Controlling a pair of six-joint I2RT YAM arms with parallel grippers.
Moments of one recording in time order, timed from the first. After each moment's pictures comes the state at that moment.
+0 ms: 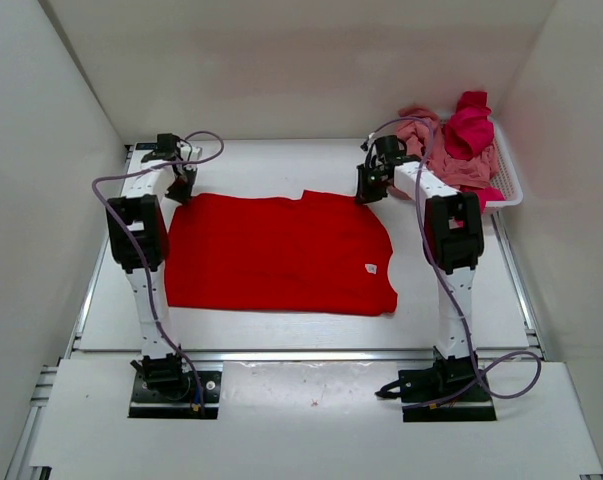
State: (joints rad) left arm 0.08 2.32 1.91 -0.67 0.00 0.29; right arm 0.20 2.31 1.87 -0.61 -0.35 0.13
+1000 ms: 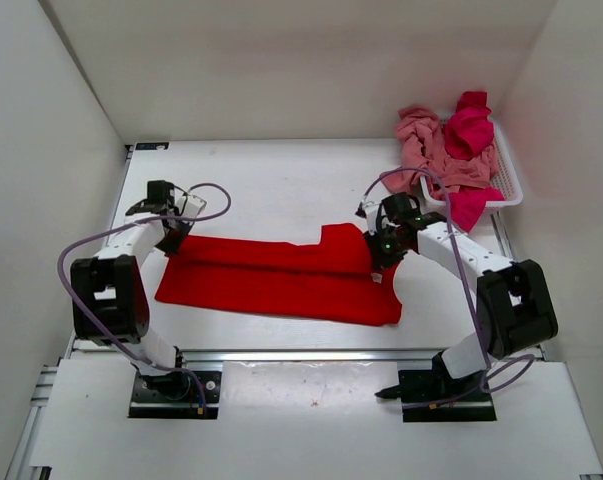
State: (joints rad) left arm 0.06 1.60 1.05 -0.60 -0.08 0.57; right arm 0.35 1.52 0.97 -0.66 -0.30 -0.21
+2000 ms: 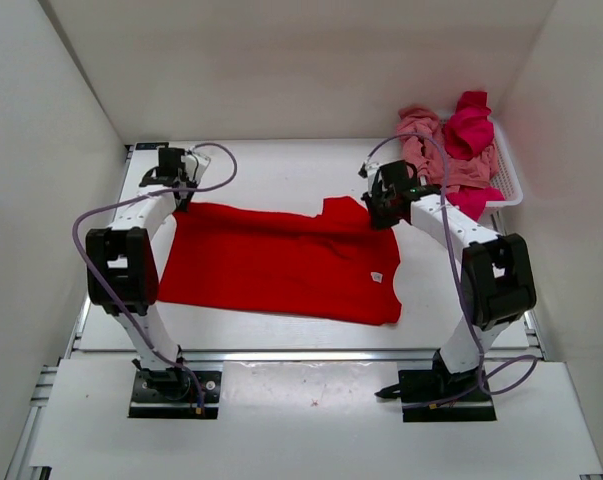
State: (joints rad) left arm -0.01 1.83 1.40 -0.41 -0.20 0.50; right arm 0.29 1.73 1.28 -0.54 -0.16 -0.14
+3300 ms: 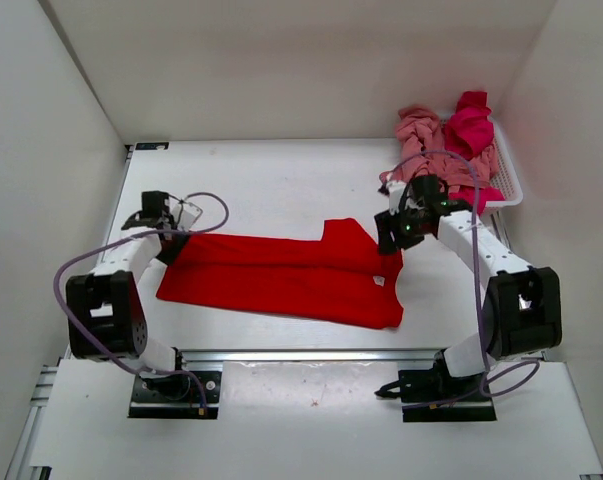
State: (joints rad) left arm 0.06 1.50 0.90 -0.48 -0.15 0.67; right arm 0.20 1.49 1.05 -0.71 -0.41 -0.24
